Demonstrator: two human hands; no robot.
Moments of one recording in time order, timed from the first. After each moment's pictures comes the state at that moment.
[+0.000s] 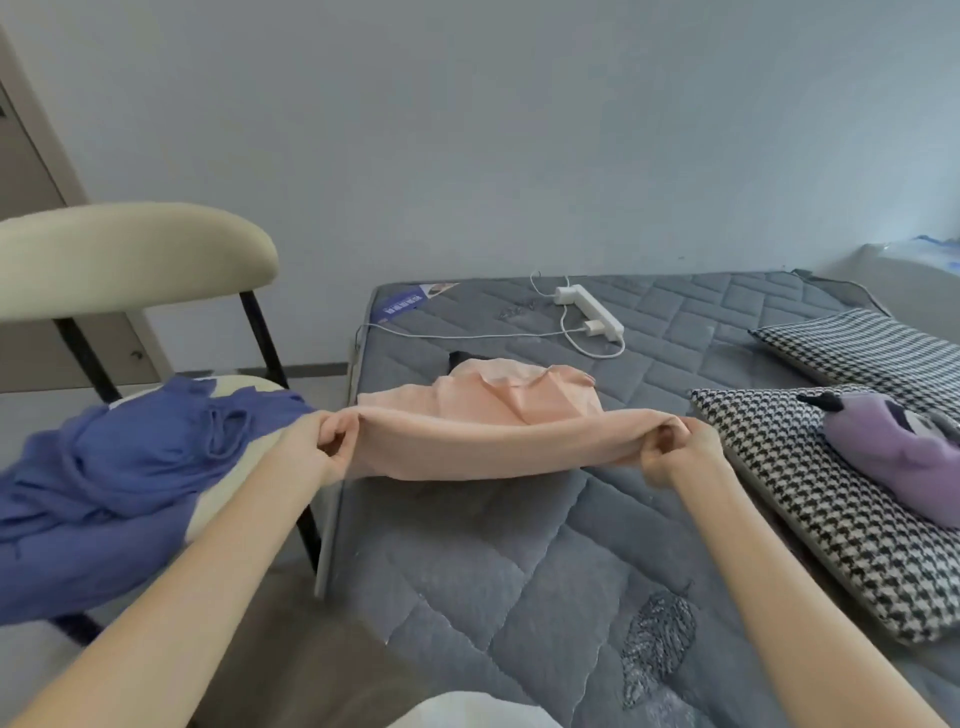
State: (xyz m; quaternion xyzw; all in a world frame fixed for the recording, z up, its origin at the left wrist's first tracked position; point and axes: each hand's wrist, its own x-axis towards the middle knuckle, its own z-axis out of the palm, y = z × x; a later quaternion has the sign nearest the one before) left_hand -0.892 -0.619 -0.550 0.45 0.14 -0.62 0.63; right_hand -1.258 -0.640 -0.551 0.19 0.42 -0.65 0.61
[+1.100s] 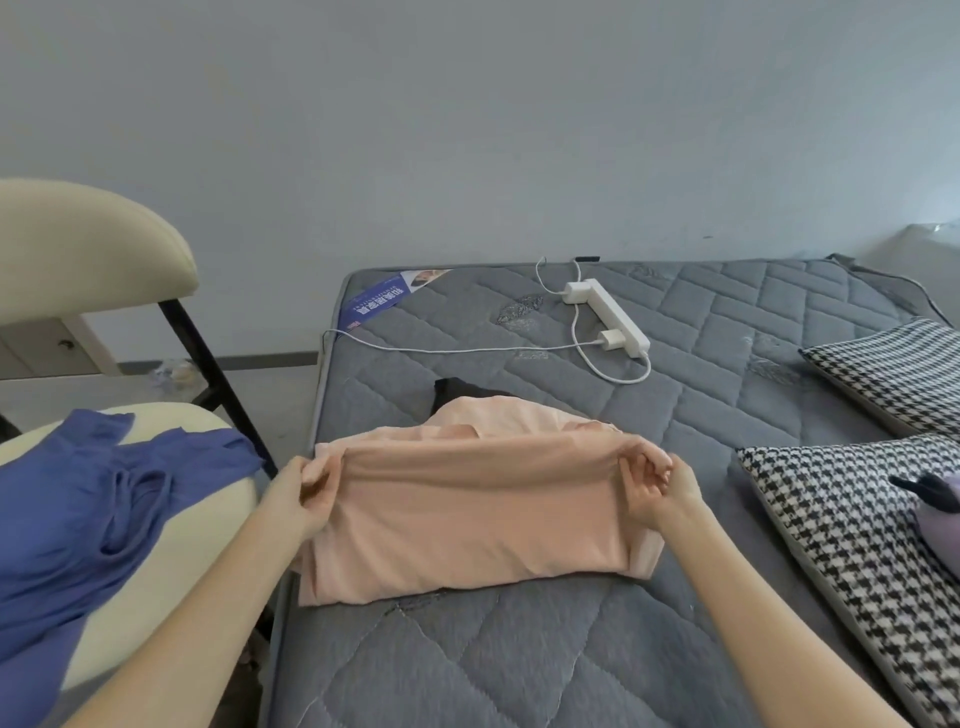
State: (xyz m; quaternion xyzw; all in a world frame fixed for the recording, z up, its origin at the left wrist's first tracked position) left_hand -0.872 -0.798 -0.641 0.45 0.08 -0.63 0.63; right_hand -1.258 -0.818 -0.632 0.16 0.44 -0.66 0.59
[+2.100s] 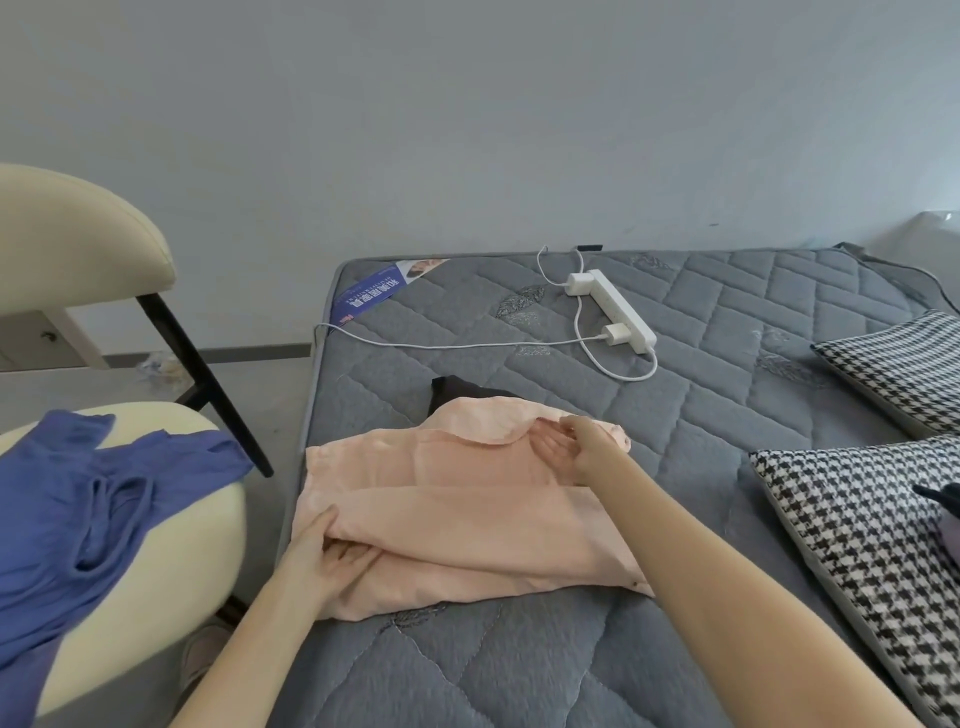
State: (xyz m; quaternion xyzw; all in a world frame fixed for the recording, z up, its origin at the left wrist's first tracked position) left_hand -0.905 -0.783 -0.693 0.52 0.11 -0.64 0.55; right_hand -1.184 -0.889 -0.643 -0.05 0.57 -0.46 0.68
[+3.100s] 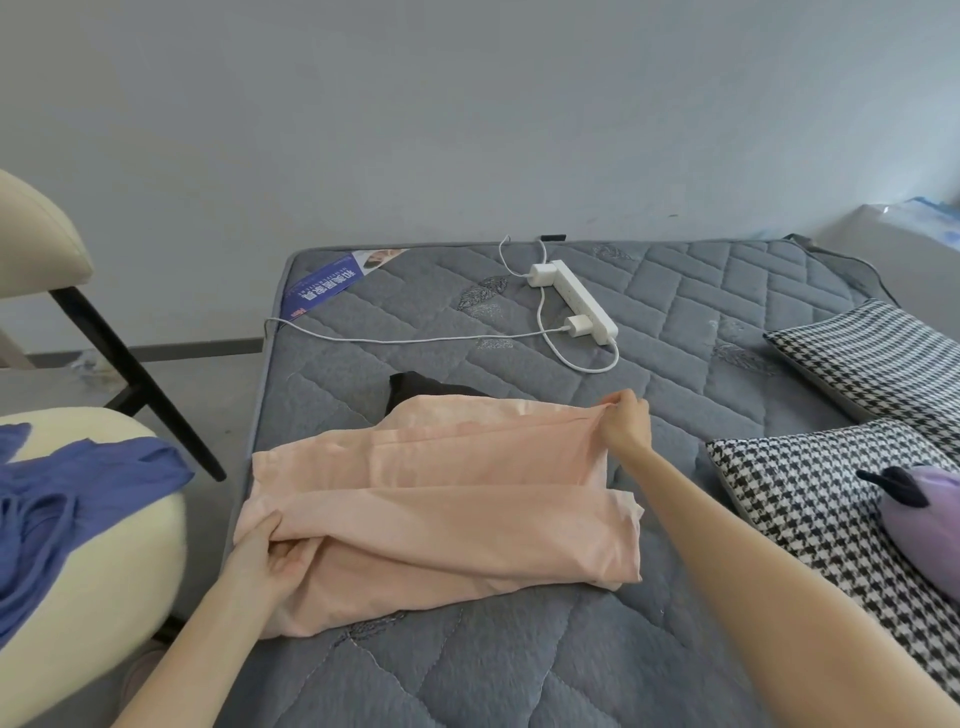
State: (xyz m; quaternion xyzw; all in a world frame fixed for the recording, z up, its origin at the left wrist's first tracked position) left_hand -0.903 -0.801 -0.702 0.55 0.12 -0.59 0.58; right_hand -1.285 -0.907 -0.662 -0.46 0.82 -0.28 0.22
